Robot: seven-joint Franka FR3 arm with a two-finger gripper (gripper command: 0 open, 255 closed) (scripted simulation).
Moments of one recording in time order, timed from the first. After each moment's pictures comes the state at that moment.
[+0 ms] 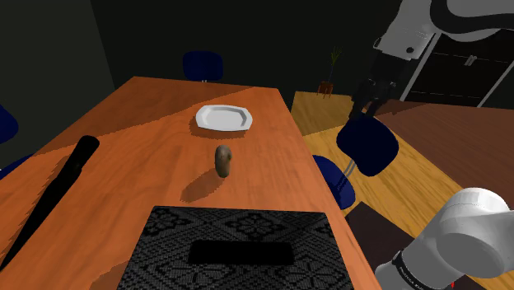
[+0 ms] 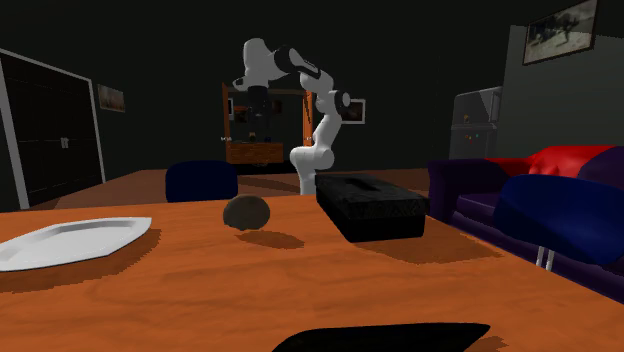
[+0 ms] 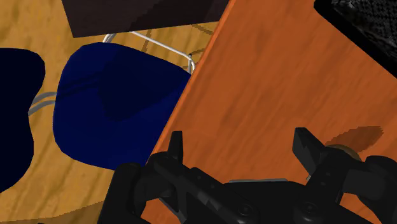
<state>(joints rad) 0.02 -0.76 -0.03 -2.27 0.11 1.56 0.08</state>
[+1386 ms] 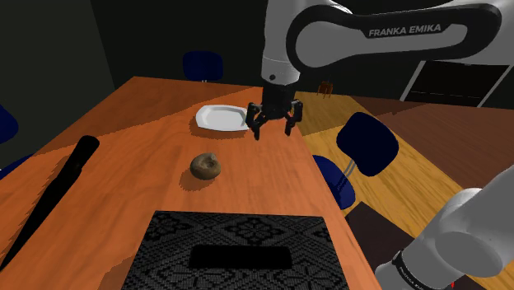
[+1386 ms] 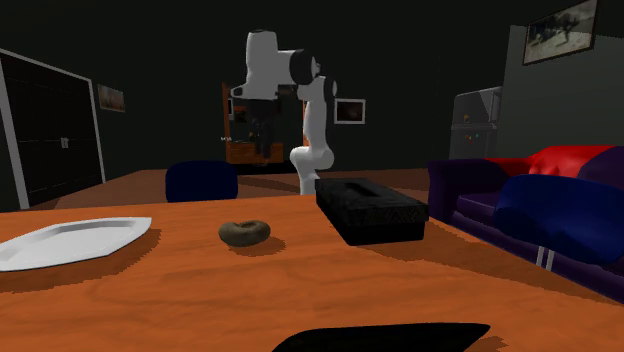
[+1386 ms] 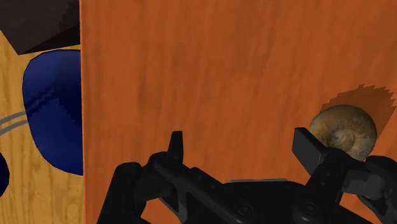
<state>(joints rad) 0.00 -0.16 0.44 -1.93 0.01 1.75 0.81</state>
